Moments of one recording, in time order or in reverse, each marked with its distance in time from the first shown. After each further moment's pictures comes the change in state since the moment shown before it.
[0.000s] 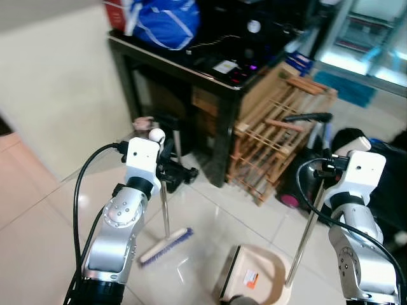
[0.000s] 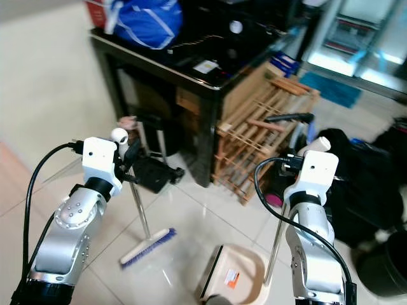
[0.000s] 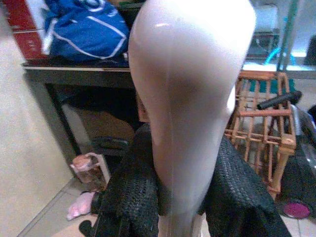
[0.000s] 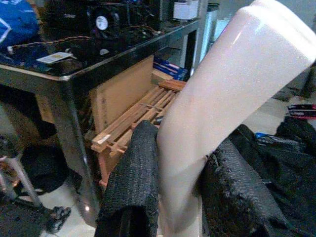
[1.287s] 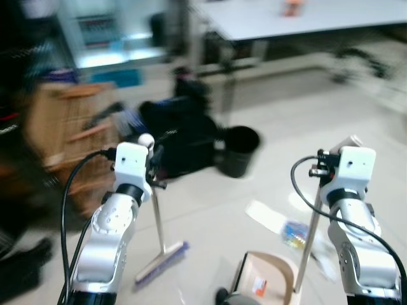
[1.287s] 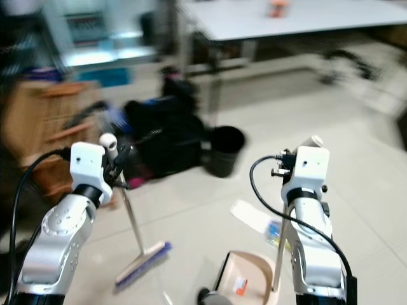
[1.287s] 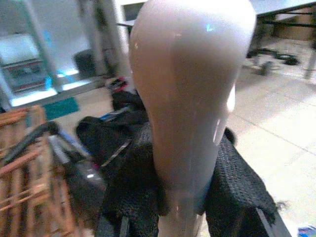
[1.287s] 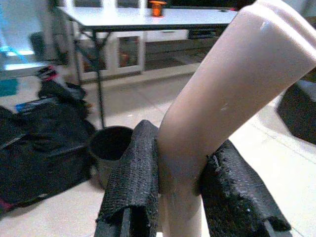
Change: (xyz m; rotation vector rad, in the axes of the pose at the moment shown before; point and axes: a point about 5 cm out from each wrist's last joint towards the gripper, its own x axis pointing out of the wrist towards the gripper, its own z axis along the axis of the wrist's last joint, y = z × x) left arm -0.016 0.012 -0.005 -0.035 0.064 0.051; right arm 0.004 0.005 0.001 -0.057 0.065 0.029
